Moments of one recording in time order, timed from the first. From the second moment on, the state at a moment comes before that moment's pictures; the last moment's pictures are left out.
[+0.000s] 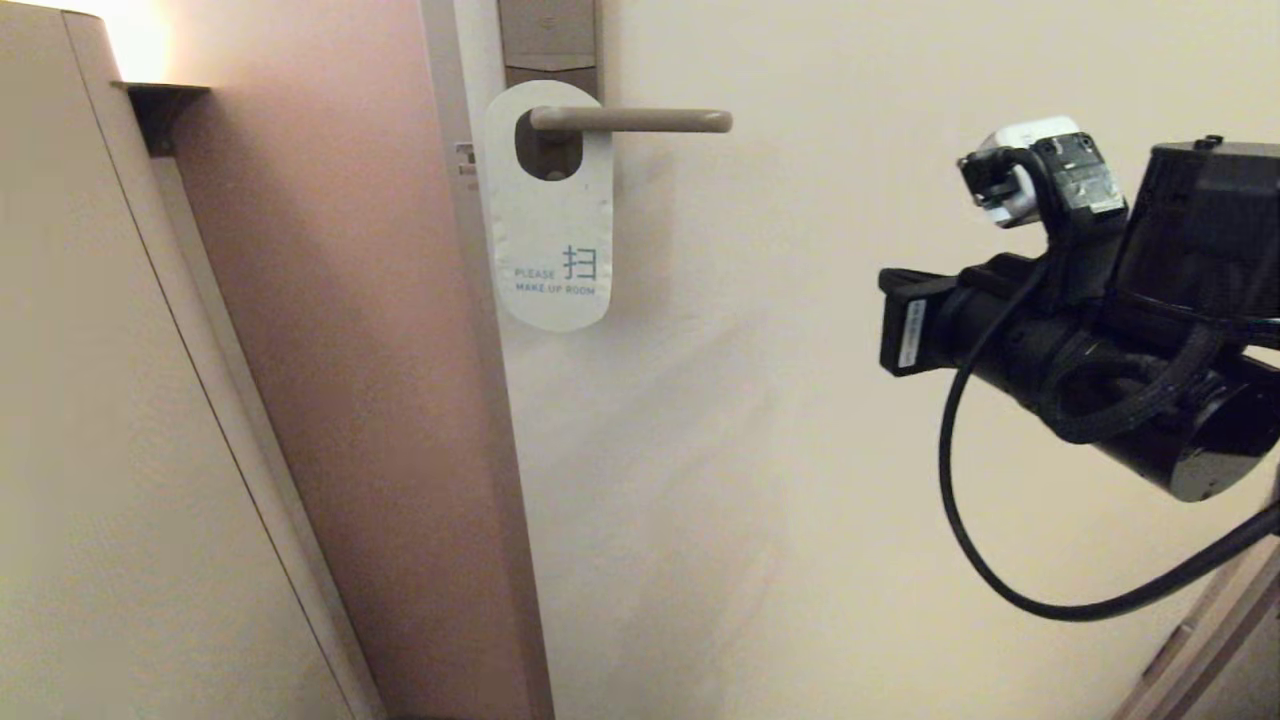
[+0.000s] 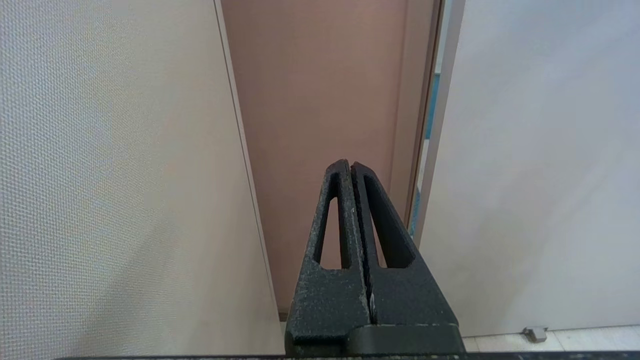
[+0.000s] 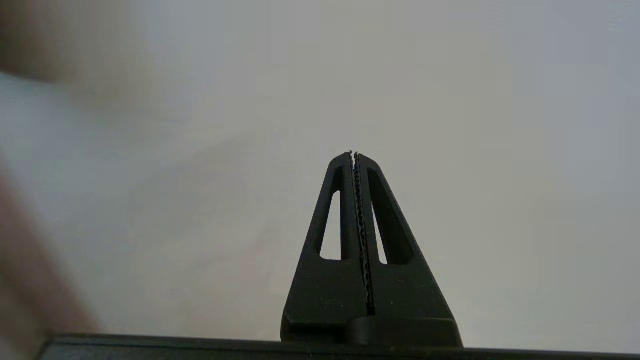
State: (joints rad) left arm 0.00 0.00 0.00 0.00 -0.01 0.00; right arm 0.59 1.55 -0.97 -0.49 -0.44 -0.07
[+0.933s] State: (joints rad) left arm 0.00 0.00 0.00 0.00 -0.01 0.00; right arm -0.02 1.22 -0.57 -0.49 -0.38 -0.19
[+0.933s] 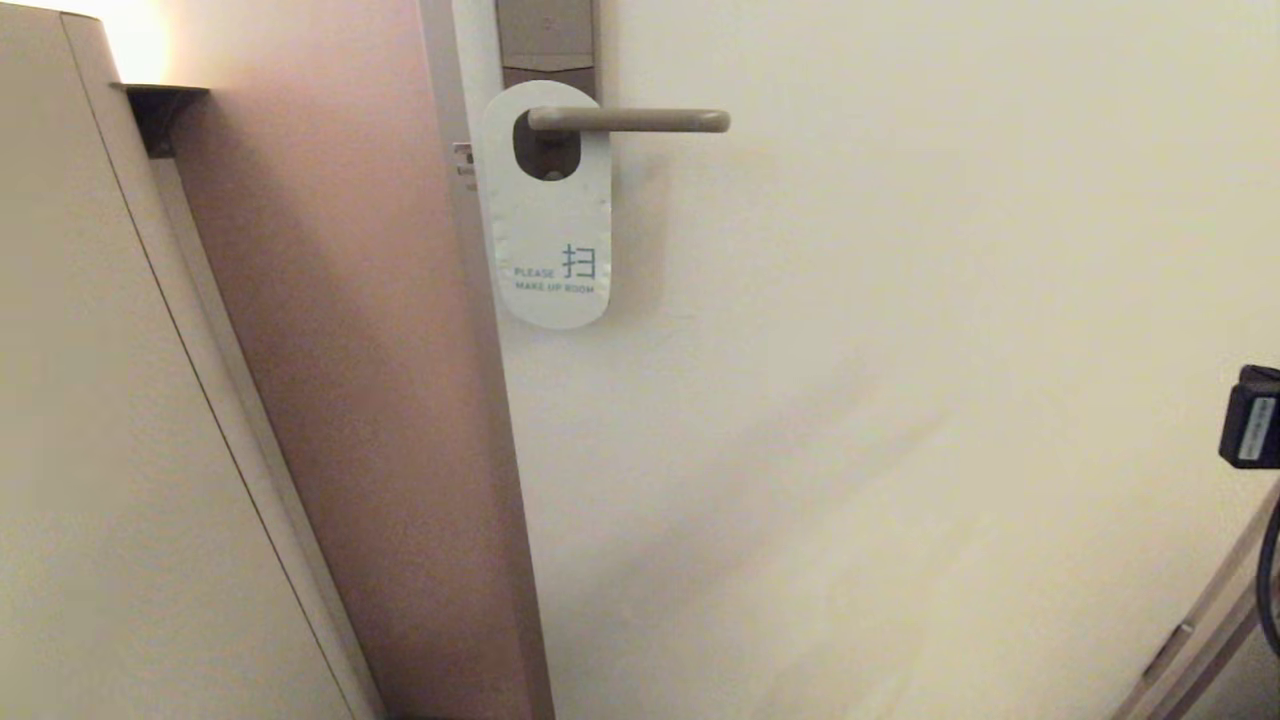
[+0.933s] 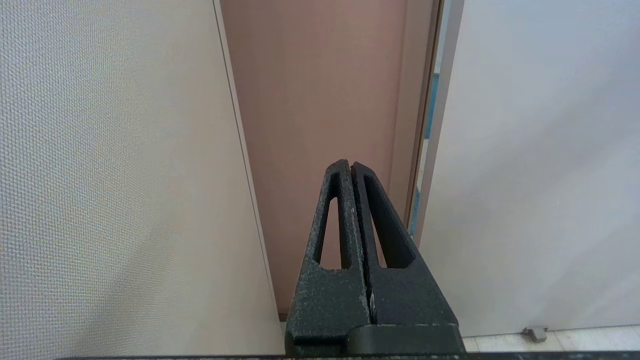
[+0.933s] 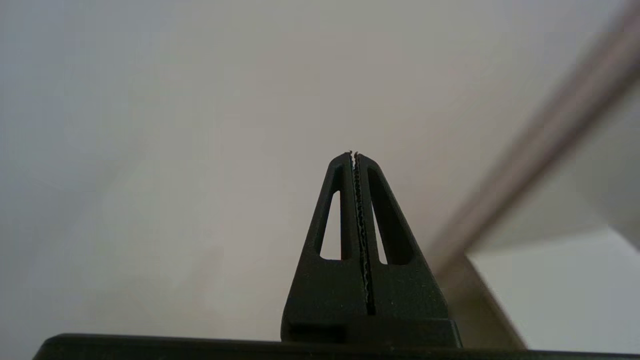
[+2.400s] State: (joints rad) left arm 0.00 0.00 0.00 0.00 -0.01 0.00; right arm -0.08 0.29 0.00 -0.09 -0.01 -0.19
